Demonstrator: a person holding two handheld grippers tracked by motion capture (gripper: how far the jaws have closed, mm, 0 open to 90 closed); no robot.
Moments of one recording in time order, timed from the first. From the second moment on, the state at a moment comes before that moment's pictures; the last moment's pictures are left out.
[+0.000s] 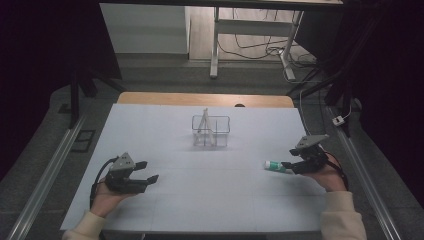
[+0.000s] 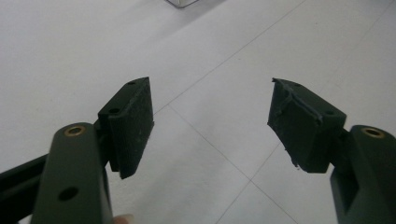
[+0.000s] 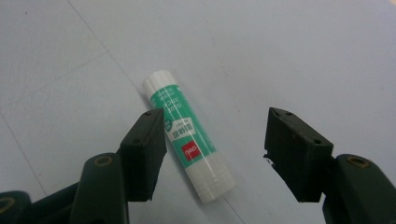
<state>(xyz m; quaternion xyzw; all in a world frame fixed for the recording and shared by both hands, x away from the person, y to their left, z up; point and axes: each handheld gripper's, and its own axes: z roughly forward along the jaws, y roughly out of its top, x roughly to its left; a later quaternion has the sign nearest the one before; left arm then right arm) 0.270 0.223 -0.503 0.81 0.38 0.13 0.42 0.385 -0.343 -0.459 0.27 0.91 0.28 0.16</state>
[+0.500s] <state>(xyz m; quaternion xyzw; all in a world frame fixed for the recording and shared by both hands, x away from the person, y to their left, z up) 0.270 0.223 -0.504 0.82 0.38 0.13 0.42 0.391 -0.335 -0.479 0.25 0.93 0.22 0.14</state>
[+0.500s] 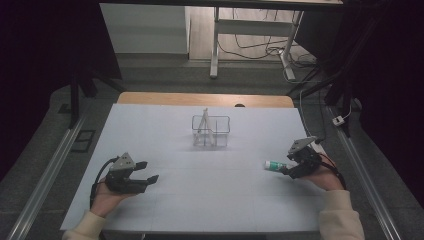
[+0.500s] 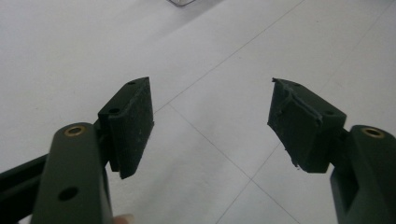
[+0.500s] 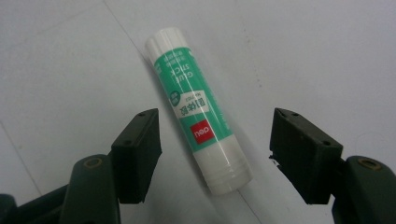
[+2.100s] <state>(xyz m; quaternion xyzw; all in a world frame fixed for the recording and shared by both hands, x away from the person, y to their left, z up) 0.268 0.220 -0.499 0.81 0.37 0.15 0.42 0.389 -0.309 -0.467 0.24 0.92 0.30 0.12</state>
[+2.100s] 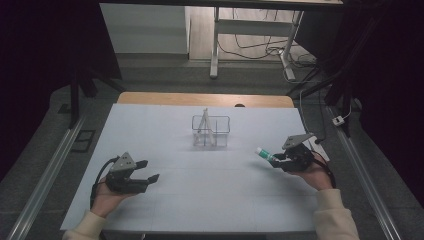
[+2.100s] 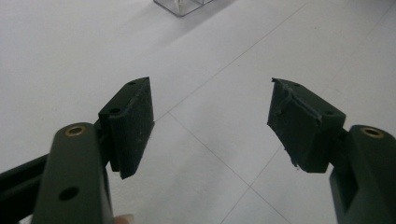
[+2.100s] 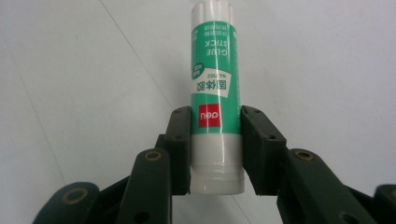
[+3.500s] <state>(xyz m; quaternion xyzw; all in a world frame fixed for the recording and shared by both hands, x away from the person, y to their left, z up) 0.274 0.181 -0.492 0.83 0.34 0.16 0.42 0.374 -0.212 -0.466 0.21 0.91 0.36 0.07</state>
